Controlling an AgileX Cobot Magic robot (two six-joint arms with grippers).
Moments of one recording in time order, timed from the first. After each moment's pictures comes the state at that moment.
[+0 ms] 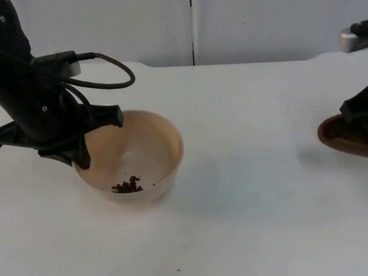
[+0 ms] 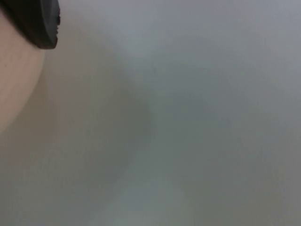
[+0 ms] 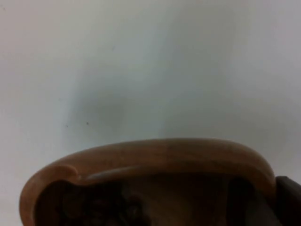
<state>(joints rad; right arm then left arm) 0.27 1.89 -1.09 -0.26 0.48 0.16 -0.24 1.93 -1.08 -0.22 0.54 -0.11</state>
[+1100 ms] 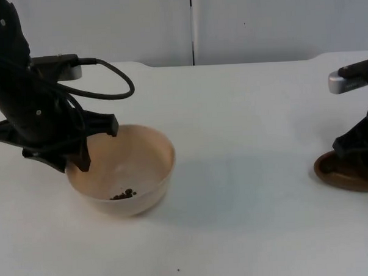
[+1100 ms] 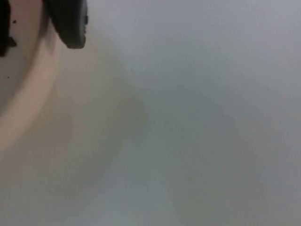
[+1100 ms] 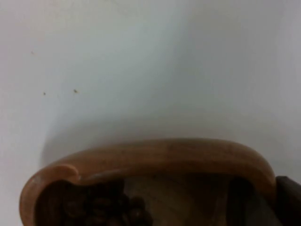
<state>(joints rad) 0.27 2.02 -1.09 -0.28 0.43 0.18 -0.24 1.93 -1.08 -0.13 0.56 -0.08</state>
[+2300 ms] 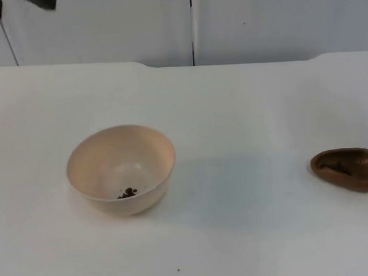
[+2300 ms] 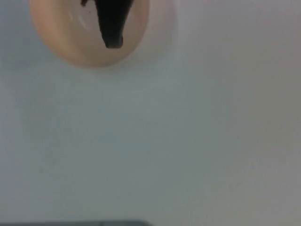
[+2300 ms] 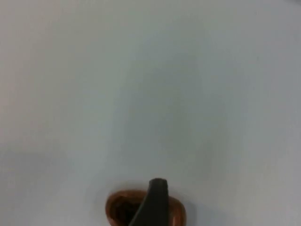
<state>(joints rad) 0.34 1.36 -1.09 -0.28 0.60 0.24 -0.26 1.28 -1.07 -0.14 0.62 -0.07</state>
